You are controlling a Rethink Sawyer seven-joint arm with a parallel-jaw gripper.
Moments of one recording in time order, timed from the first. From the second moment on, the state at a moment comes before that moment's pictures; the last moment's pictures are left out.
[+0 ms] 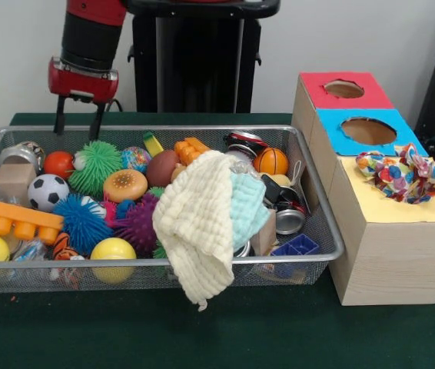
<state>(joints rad) -0.53 -0.61 -0.08 1.82 -0.95 0.05 1.84</state>
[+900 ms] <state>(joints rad) -0.84 -0.60 0.16 1.89 -0.76 0.01 1.84</state>
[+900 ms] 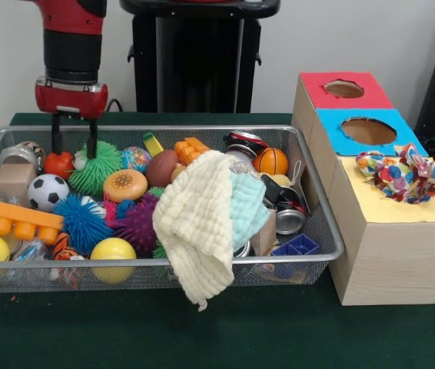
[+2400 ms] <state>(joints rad) -0.96 -0.60 0.41 2.06 -0.55 0.02 1.84</state>
